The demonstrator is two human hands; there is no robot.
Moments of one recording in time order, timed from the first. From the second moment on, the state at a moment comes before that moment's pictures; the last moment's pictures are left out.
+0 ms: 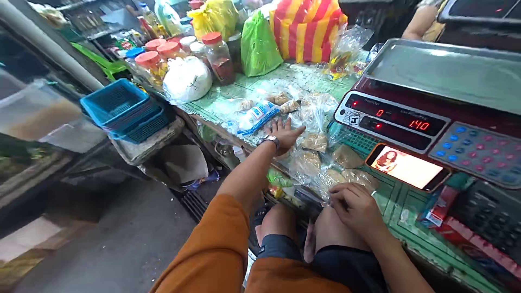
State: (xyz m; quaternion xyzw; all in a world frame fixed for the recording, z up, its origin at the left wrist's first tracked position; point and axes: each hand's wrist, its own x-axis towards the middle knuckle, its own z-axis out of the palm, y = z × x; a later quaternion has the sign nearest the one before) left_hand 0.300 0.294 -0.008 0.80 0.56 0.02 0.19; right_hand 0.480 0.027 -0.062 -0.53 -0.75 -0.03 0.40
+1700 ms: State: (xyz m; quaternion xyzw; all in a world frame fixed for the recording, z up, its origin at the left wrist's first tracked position) left_hand 0.206 -0.054 -0.042 0.47 -0.07 0.20 0.86; right_hand 0.426 -0.029 0.133 -0.40 -0.82 -0.05 0.40
